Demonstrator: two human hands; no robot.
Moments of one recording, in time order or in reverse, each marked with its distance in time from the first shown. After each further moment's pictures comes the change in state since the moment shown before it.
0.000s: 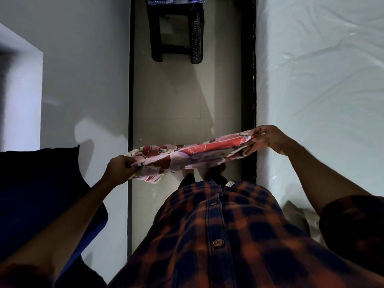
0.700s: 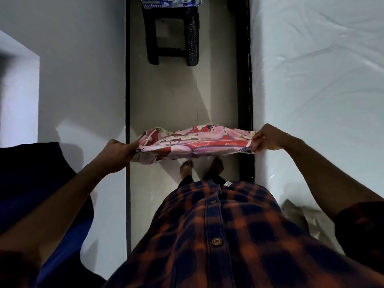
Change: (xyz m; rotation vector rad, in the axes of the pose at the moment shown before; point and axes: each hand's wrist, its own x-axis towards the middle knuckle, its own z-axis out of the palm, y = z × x) left_hand 0.025 0.019 -0.055 0.388 0.091 0.570; right_hand -0.009 -0.019 0.001 -0.662 0.050 0.103
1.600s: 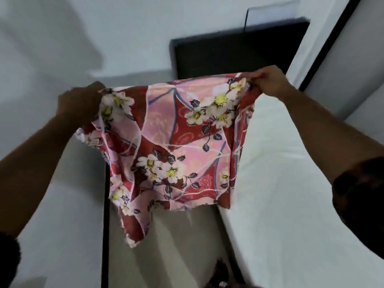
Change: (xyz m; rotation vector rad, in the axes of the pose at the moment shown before) left_hand 0.384 0.125 -0.463 0.307 0.686 -0.160; right_hand -0.035 -0.007 -0.545 0.235 1.049 -0.509
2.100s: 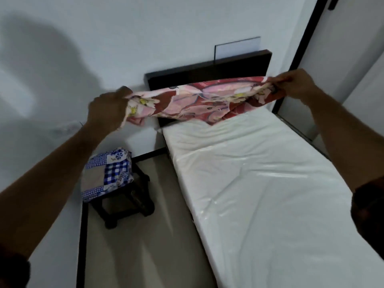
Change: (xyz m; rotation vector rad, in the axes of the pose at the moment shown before) left_hand 0.093 0.175 -0.007 -0.159 0.248 0.265; right_hand -0.017 0.033 -0.177 0.078 0.236 0.097
